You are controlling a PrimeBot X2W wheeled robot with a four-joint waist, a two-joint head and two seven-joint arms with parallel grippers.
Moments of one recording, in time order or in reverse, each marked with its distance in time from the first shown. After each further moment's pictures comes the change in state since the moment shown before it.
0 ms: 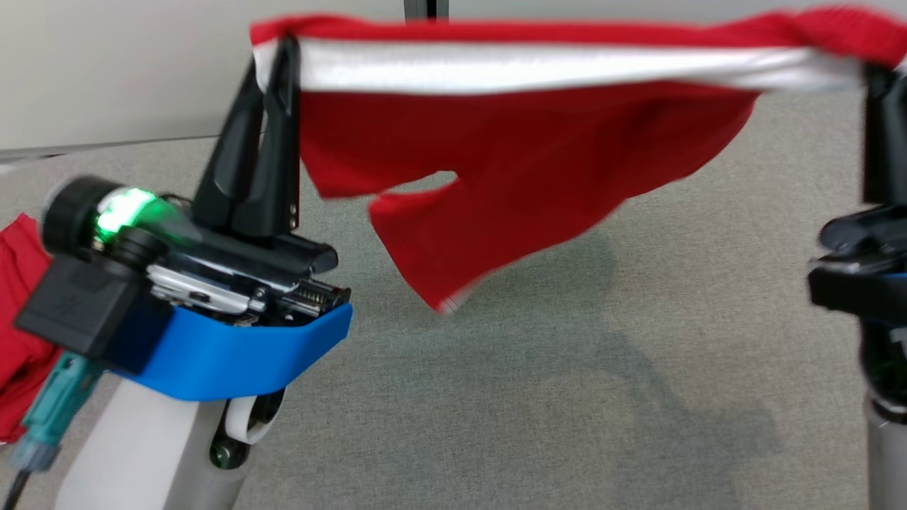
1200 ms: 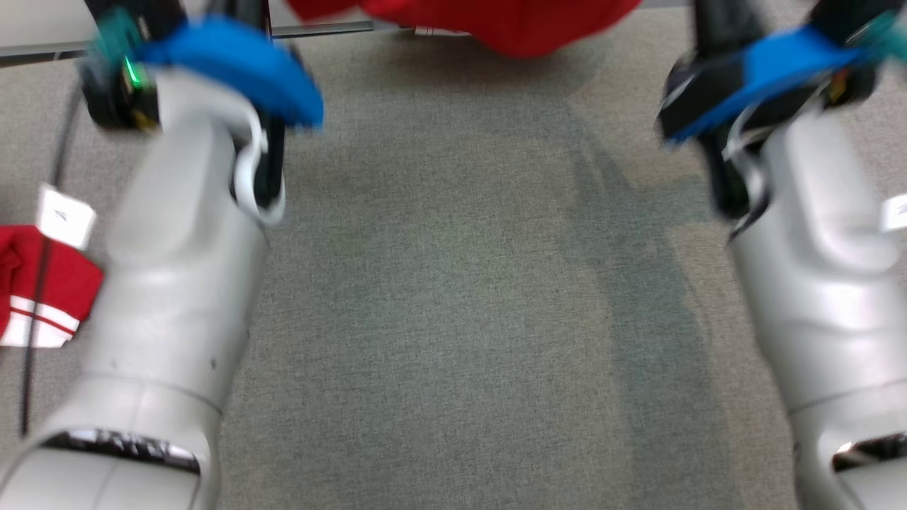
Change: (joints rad) left arm -0.660 -0.202 0.087 1.188 -0.116 -0.118 -0.051; right arm -0.642 0.081 0.169 0.947 0.089 0.000 -0.145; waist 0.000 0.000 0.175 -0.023
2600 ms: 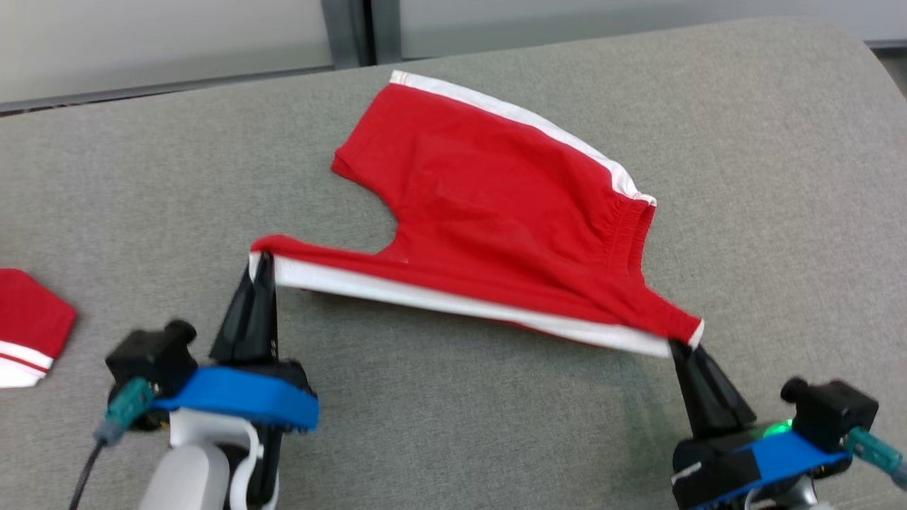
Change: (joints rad) left arm 0.992 0.035 0.145 -0.882 0.097 0.053 0.171; right arm 1.077 0.047 -0.049 -0.738 0.029 0.003 0.162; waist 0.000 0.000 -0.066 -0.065
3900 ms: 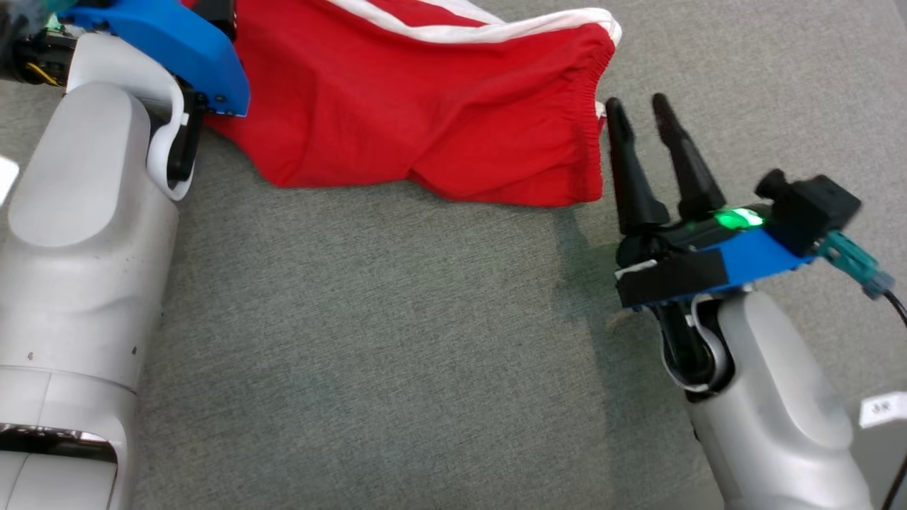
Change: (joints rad) left arm -0.989 0.107 -0.180 0.819 0.061 -0.138 -0.013; right arm -0.625 -0.001 0.173 0.360 0.205 -0.003 -0.219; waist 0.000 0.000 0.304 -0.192
